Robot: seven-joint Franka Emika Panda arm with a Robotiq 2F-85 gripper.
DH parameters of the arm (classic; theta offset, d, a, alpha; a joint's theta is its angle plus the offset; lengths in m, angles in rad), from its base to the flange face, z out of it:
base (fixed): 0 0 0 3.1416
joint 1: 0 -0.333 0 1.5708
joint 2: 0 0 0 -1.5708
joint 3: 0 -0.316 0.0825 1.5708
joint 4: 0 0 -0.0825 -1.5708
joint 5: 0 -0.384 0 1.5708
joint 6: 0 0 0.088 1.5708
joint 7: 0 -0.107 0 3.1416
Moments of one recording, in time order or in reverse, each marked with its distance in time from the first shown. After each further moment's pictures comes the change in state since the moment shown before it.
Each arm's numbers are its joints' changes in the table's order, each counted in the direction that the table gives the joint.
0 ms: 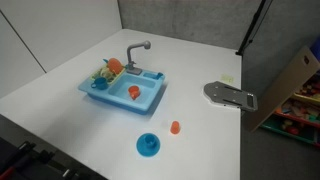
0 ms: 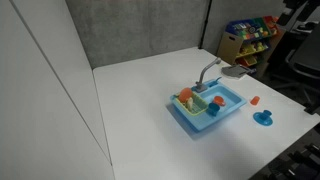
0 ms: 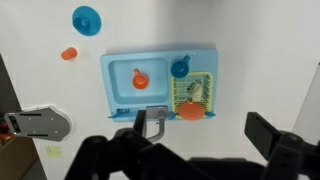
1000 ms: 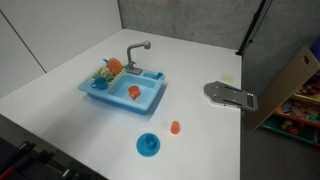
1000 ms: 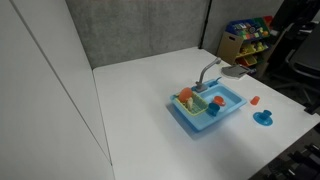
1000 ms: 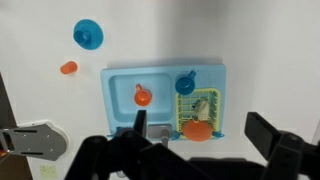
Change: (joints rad) arm -0.001 0.076 0.000 0.035 0.017 -0.025 0.000
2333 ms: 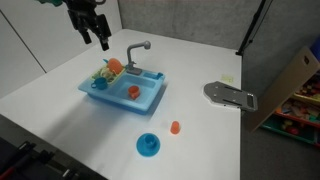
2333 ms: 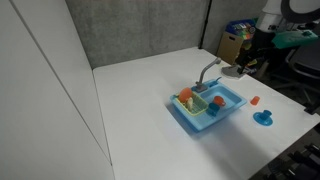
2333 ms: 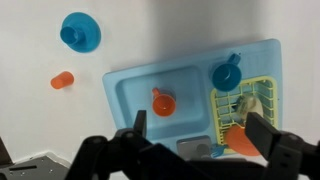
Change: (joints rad) arm 0.028 0.357 0.089 0.022 0.038 -0.339 -0.070
